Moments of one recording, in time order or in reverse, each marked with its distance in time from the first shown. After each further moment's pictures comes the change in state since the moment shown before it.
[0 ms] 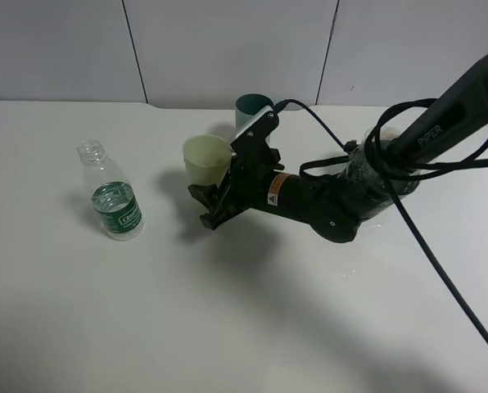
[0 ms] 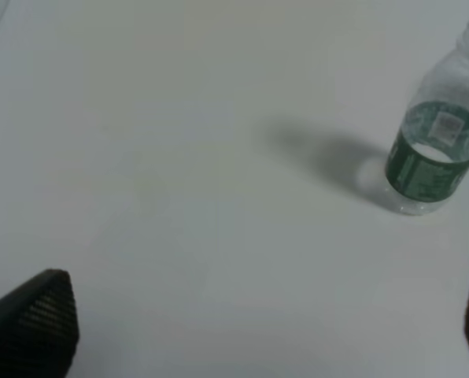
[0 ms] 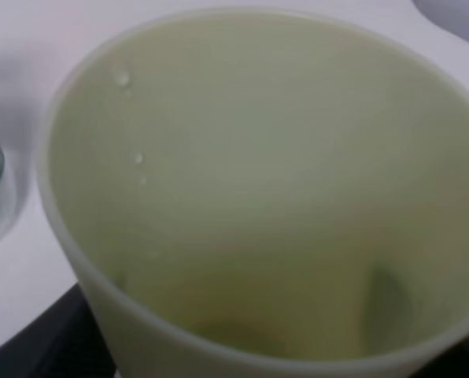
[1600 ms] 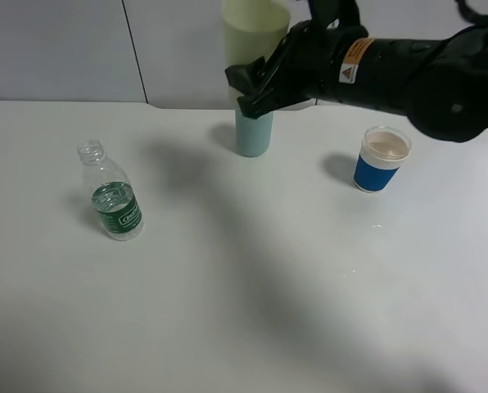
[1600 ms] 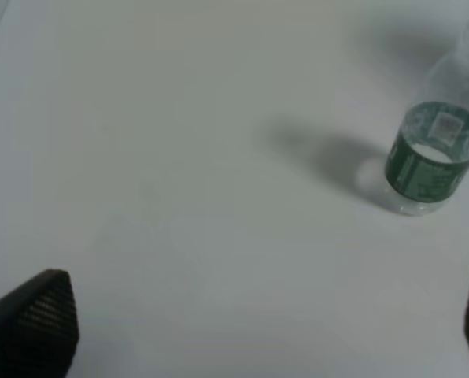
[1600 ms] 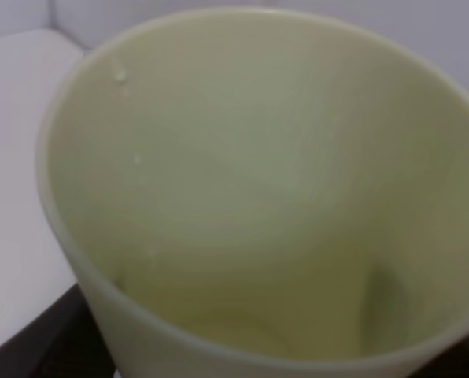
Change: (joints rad) left arm 0.000 0.000 0.000 0.000 0.001 0.000; right arm -0.086 -0.644 0.002 -0.008 0.537 -0.005
